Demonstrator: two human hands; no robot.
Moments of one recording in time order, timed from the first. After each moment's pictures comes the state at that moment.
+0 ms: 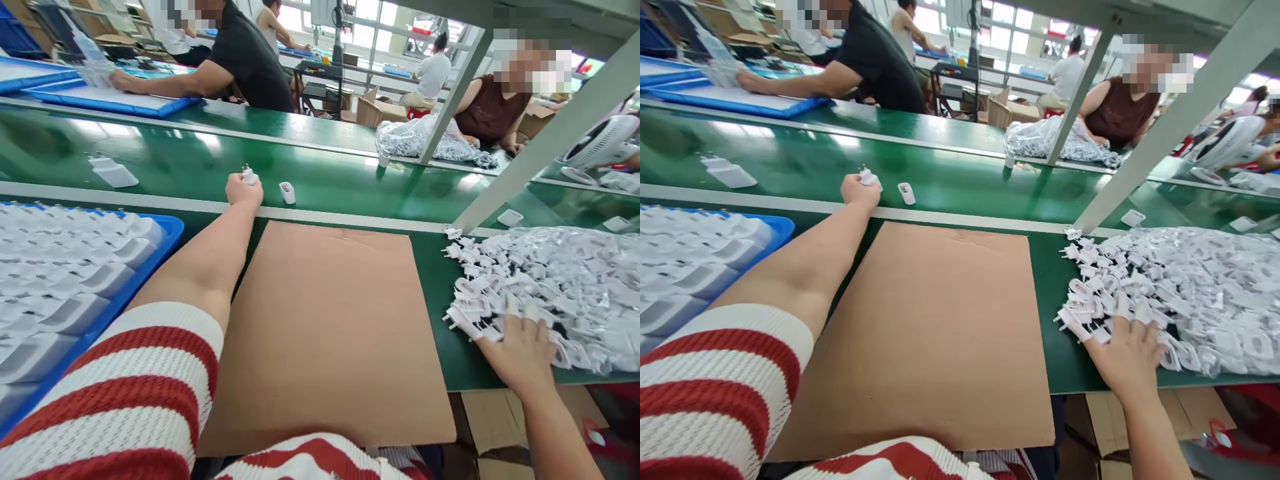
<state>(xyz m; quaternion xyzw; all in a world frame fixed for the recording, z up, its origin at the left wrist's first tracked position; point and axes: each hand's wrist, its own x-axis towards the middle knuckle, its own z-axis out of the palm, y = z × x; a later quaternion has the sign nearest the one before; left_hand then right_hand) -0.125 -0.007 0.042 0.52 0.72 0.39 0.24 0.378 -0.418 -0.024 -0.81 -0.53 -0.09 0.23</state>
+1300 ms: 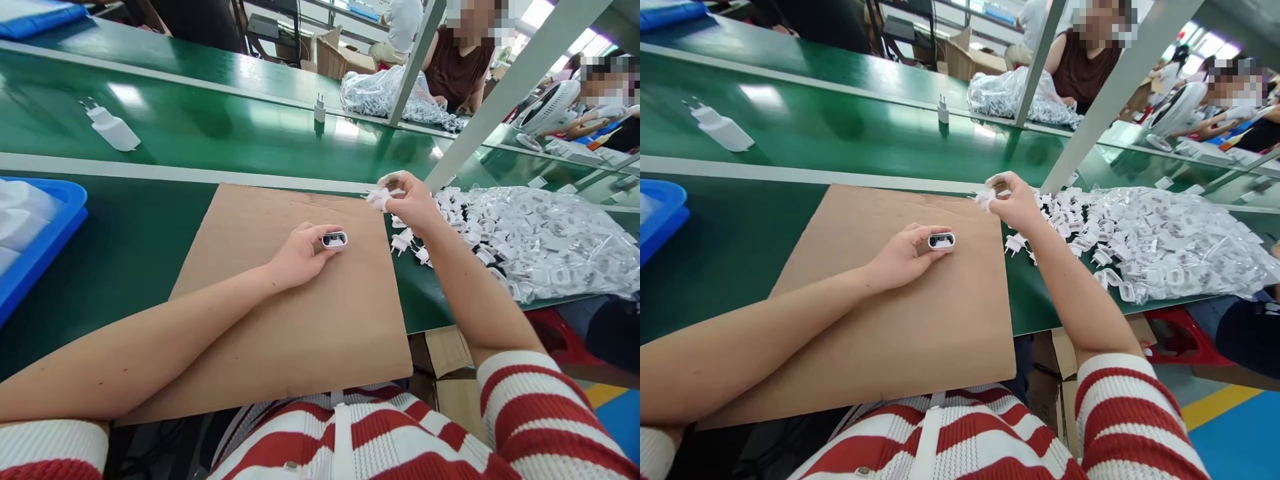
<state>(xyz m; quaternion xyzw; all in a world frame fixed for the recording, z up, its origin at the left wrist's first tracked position) 0.013 -0.225 0.011 0.79 0.37 0.28 0.40 0.290 -0.218 0.083 -0.64 -0.59 0.28 0.40</state>
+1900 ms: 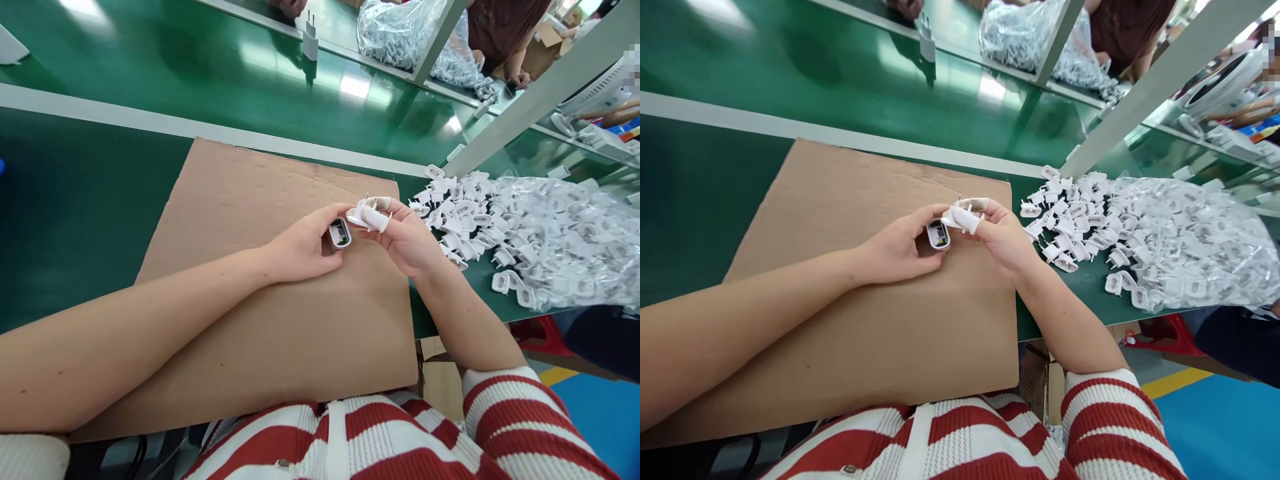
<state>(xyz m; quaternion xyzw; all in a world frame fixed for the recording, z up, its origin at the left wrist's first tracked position) 0.017 -0.221 0.011 0.82 0.29 0.26 0.41 0.221 -0.267 0.061 -0.51 -0.39 0.59 0.48</state>
